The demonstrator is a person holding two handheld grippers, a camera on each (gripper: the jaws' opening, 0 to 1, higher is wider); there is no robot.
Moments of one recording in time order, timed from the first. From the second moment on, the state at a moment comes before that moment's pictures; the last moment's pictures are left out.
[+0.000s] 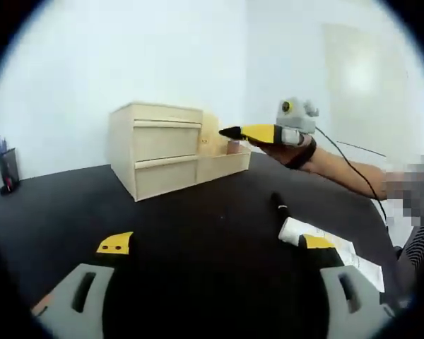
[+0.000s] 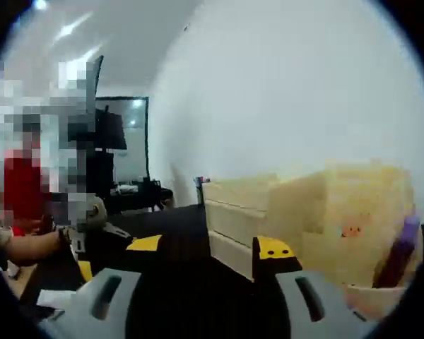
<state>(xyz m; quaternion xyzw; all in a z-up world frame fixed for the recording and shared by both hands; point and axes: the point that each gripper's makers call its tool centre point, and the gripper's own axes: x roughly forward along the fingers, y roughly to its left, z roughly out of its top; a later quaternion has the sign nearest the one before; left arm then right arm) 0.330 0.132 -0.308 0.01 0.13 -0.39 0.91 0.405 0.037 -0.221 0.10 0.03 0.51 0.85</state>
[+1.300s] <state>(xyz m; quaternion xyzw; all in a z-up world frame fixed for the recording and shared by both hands) 0.339 0.101 -0.280 -0.06 0.09 -0.41 0.91 0.389 0.029 -0.243 0.28 0.11 0.49 0.82</state>
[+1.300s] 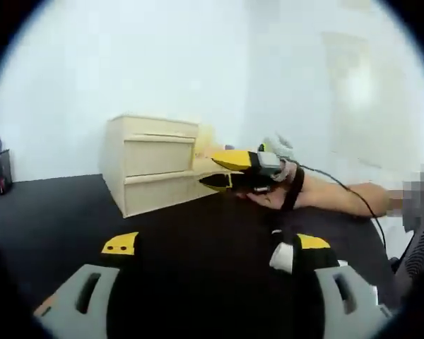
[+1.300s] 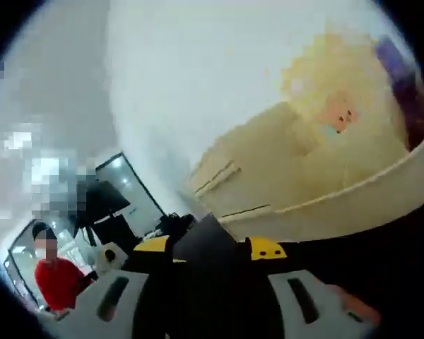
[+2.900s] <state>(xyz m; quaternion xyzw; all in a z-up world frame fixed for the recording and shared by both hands) 0.468 0.111 -0.262 -0.52 0.05 -0.18 0.83 0.338 -0.031 -0.227 0.10 0.02 0.56 0.82</state>
